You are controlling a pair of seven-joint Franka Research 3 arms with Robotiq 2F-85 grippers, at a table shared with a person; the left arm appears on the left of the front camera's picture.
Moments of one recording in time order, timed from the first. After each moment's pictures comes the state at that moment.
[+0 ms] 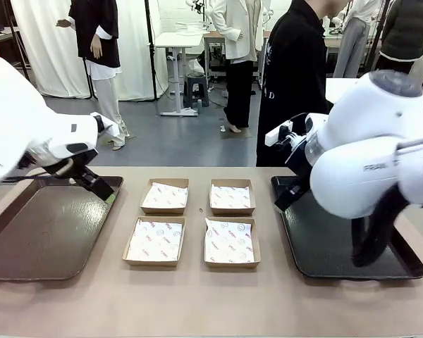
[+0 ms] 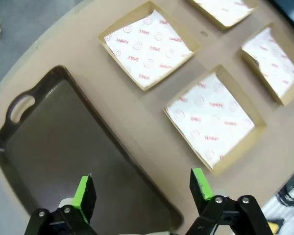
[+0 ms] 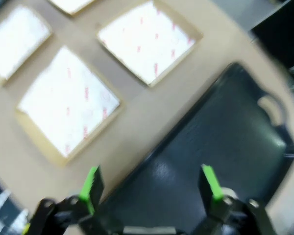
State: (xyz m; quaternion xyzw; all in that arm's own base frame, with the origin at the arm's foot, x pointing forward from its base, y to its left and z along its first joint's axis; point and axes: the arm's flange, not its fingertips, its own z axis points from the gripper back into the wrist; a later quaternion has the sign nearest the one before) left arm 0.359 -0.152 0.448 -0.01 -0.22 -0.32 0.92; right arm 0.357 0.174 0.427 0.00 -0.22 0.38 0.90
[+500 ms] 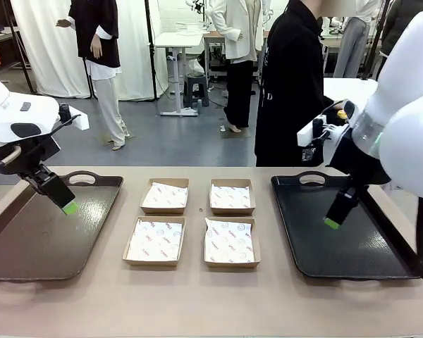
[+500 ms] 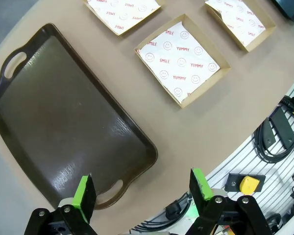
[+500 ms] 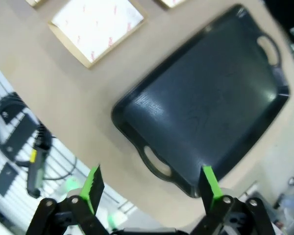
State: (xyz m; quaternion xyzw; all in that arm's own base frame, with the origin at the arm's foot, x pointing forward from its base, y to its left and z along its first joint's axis) left arm 0.292 -0.132 0.498 -0.01 -0.15 -0.33 0.93; right arm 0.274 0.137 0.496 -0.06 -0.12 0.41 0.90
